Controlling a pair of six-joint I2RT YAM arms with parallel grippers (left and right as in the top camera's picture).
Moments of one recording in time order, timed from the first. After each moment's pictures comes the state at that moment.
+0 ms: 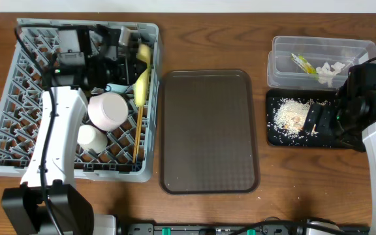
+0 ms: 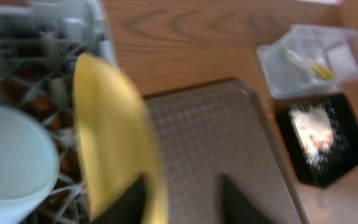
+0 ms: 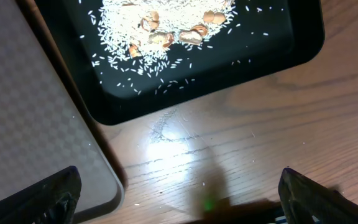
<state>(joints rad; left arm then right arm) 0.07 1.59 1.38 -0.69 0.62 0.03 -0.13 1.36 1.31 -1.34 0.02 0.28</state>
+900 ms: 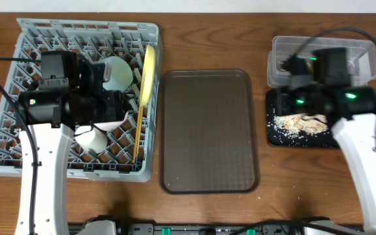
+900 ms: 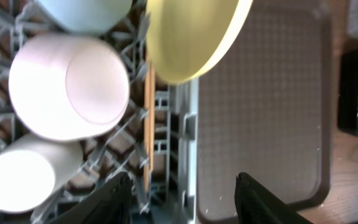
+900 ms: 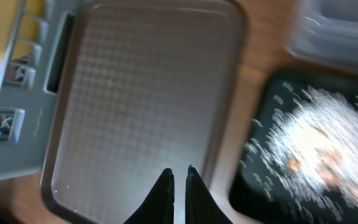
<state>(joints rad) 0.08 1.34 1.39 -1.23 0.32 0.00 0.15 1.42 1.31 -0.96 -0.33 0.05</state>
